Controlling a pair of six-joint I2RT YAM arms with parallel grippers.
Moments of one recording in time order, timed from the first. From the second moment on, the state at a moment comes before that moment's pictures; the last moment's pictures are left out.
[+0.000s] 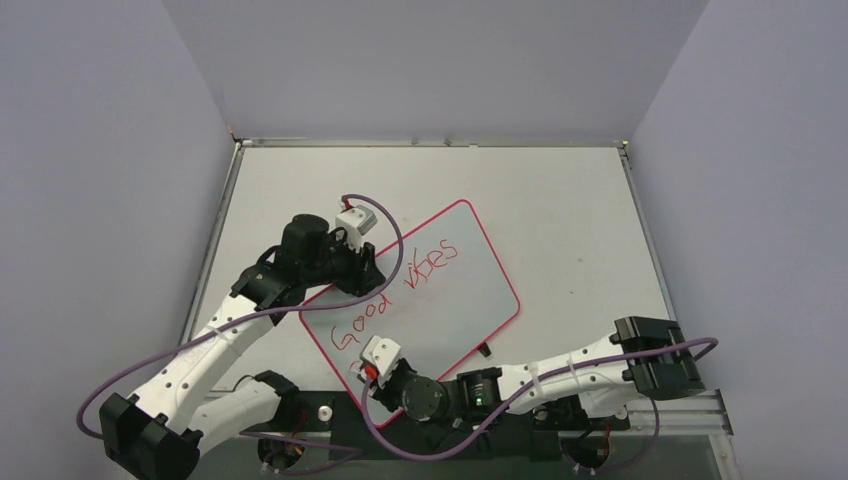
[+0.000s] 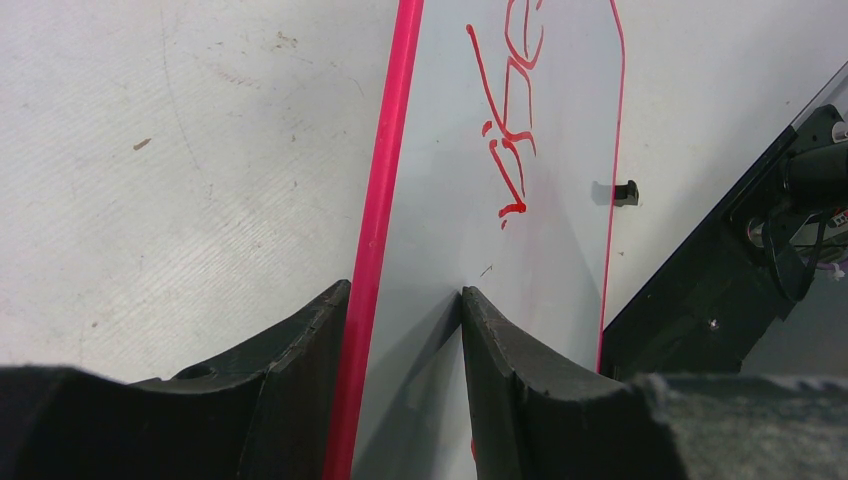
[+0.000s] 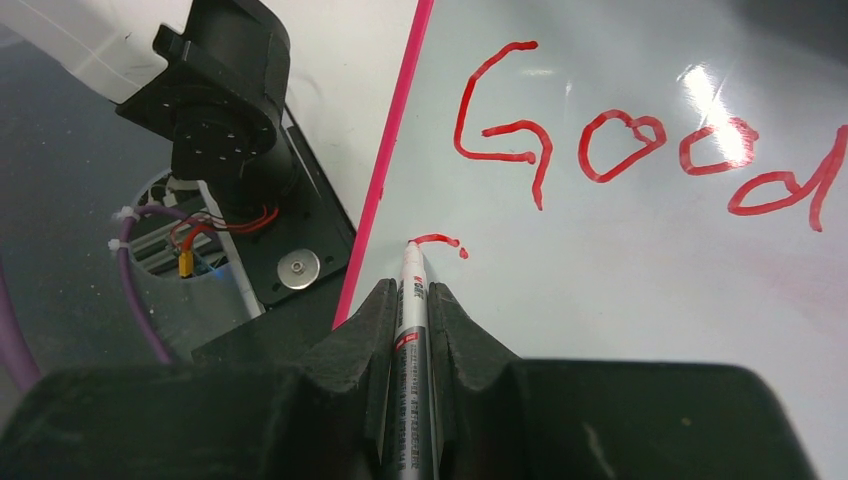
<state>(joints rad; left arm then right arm) -0.53 0.99 0.89 -0.52 0.31 -0.13 1.68 1.45 0.82 0.27 0.58 0.22</state>
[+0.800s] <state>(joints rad) -0.53 0.99 0.89 -0.52 0.31 -0.13 1.70 1.45 0.80 0.27 0.62 0.31</state>
